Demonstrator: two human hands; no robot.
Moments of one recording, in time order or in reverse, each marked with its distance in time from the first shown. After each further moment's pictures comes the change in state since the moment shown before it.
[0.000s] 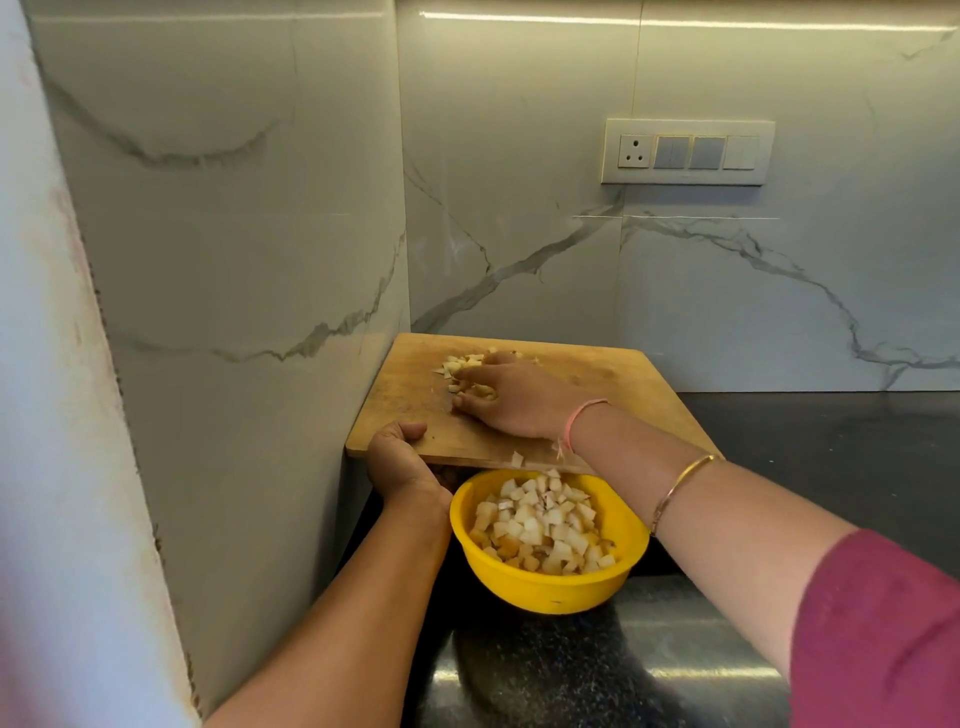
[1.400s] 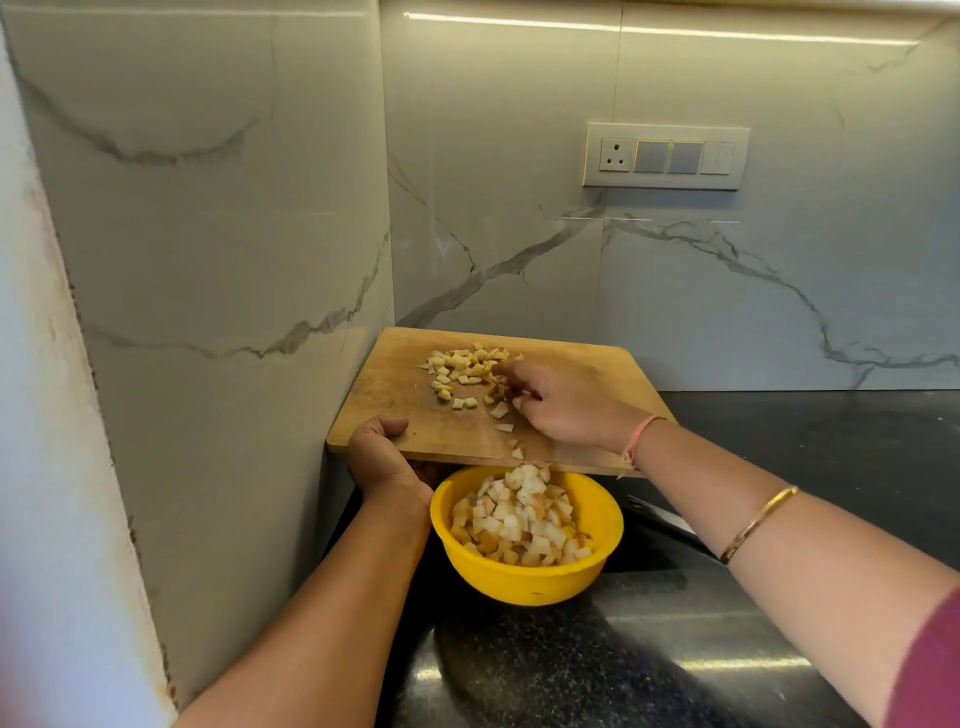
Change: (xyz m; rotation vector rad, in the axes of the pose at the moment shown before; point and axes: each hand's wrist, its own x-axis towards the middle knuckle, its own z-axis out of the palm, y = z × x) left_hand 0.001 -0.002 -0.001 -0.010 -0.026 0.000; right_hand -0.046 0.030 -0.020 0.265 0.003 -0.004
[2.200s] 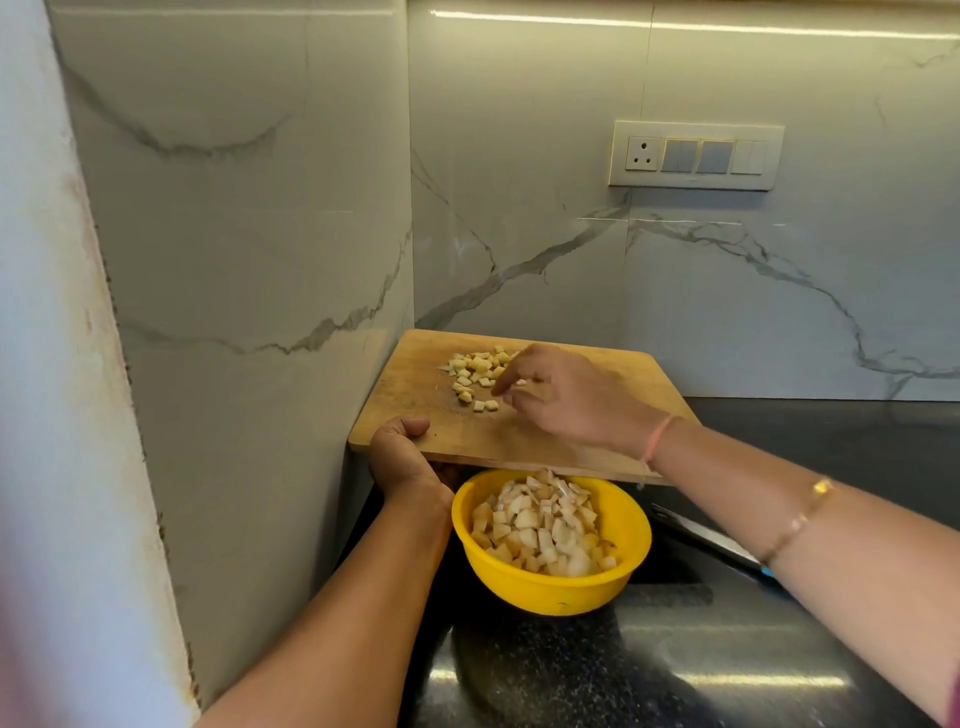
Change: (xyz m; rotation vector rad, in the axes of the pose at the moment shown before) left_hand 0.008 -0.001 -0.002 0.009 0.008 0.001; right_hand 0.006 -0.011 0.003 -0.122 0.166 -0.250
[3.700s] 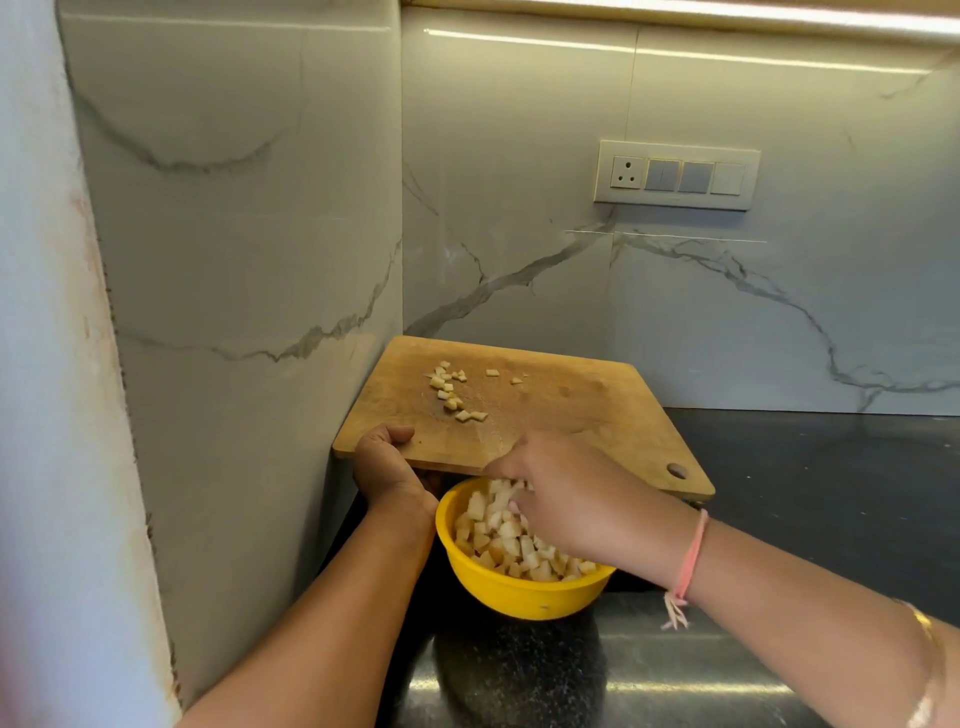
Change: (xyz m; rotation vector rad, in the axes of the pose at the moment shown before) left_hand -0.001 0.000 0.000 -0.016 -0.005 0.009; right_hand -0.058 -0.052 -0.002 -0.162 -0.312 0.209
